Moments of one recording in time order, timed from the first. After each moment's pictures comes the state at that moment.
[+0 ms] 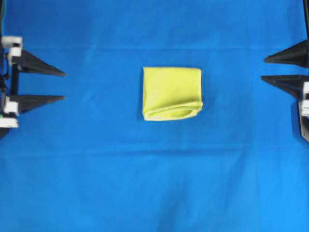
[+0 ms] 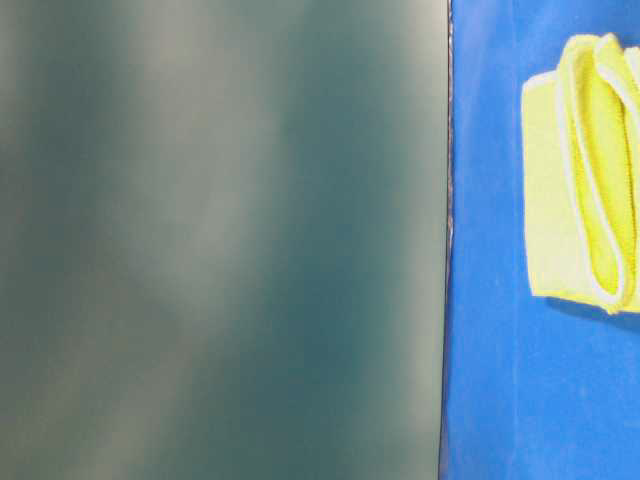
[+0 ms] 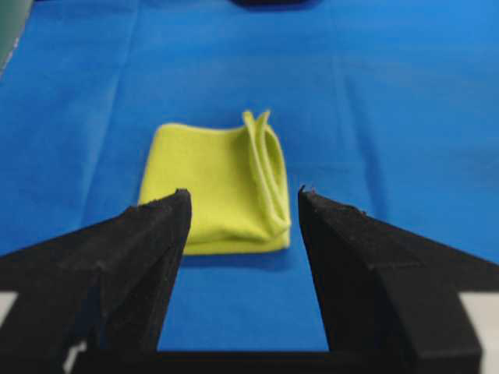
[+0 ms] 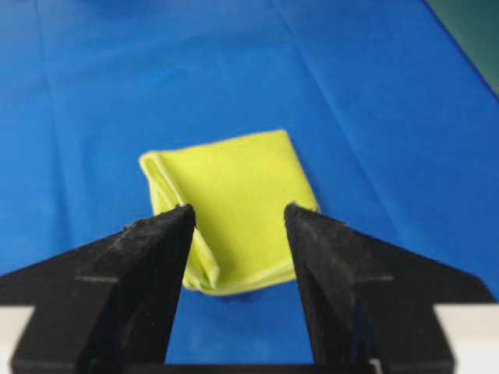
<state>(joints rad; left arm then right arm) 0.03 -0.96 1.12 -0.03 -0.01 0.13 -0.02 -1.09 1.09 -0.58 0.38 0.69</state>
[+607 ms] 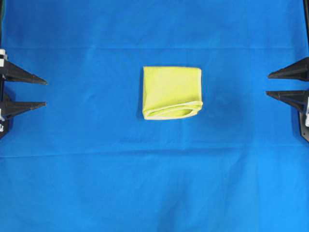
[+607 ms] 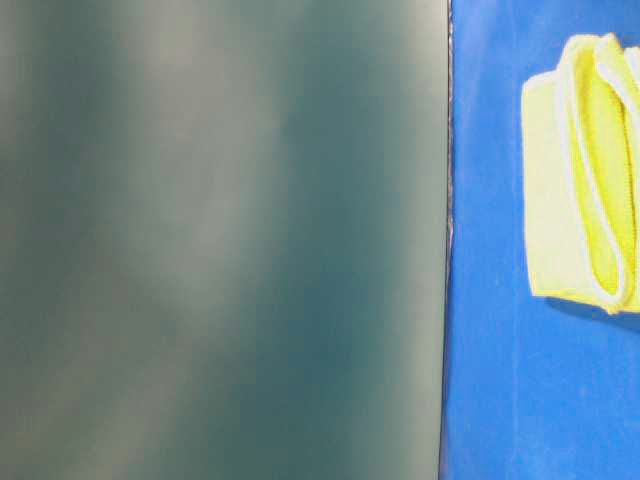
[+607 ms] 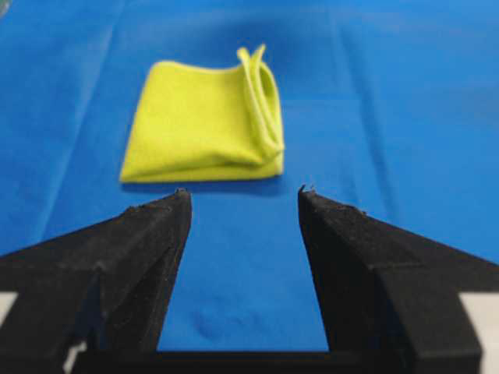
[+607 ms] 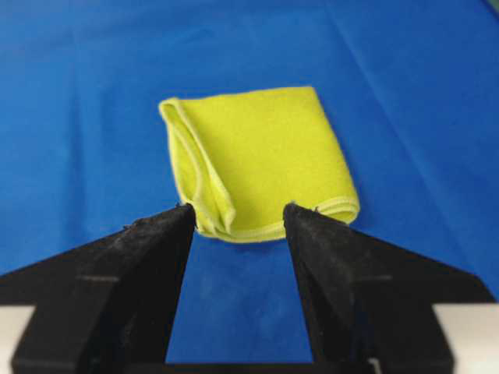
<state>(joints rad) 0.03 -1.19 1.34 -0.03 0.00 0.12 -0.03 -1.21 1.30 -0.59 0.23 0.70</state>
